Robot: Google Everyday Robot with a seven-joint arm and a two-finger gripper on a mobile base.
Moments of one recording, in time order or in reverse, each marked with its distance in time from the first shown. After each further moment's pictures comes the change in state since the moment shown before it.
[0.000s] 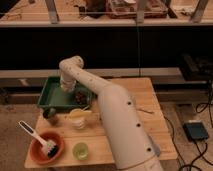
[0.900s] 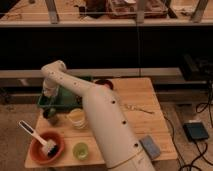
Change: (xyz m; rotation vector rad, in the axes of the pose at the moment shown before) arm 0.055 -0.085 0.024 0.069 0.034 -0.177
